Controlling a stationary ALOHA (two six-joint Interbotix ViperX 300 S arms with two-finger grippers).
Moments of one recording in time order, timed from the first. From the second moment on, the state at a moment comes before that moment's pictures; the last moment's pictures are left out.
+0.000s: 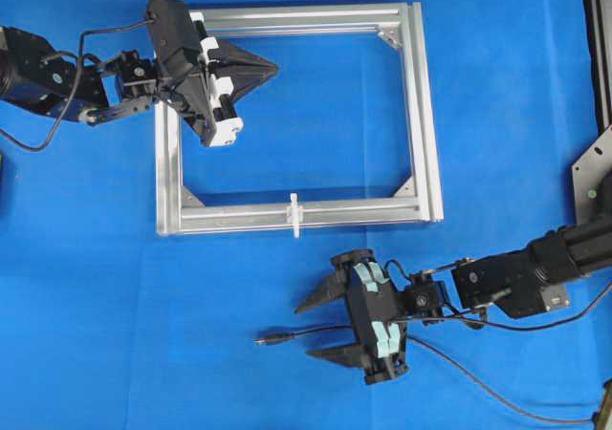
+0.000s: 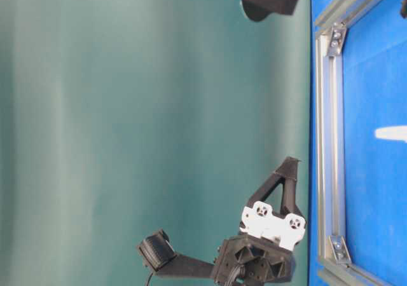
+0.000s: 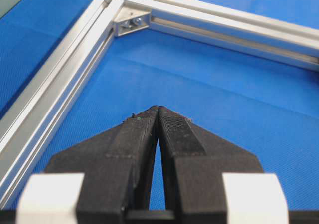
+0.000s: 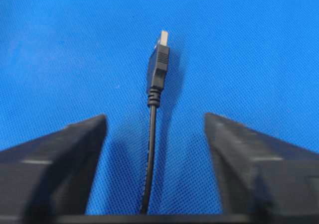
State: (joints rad) left arm 0.27 0.14 0.85 -0.10 -0.72 0.00; right arm 0.40 0.36 0.73 0.18 -0.65 0.13
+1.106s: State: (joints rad) left arm 0.27 0.14 0.85 -0.10 -0.72 0.00; right arm 0.40 0.13 0.74 0.17 -0.45 0.07
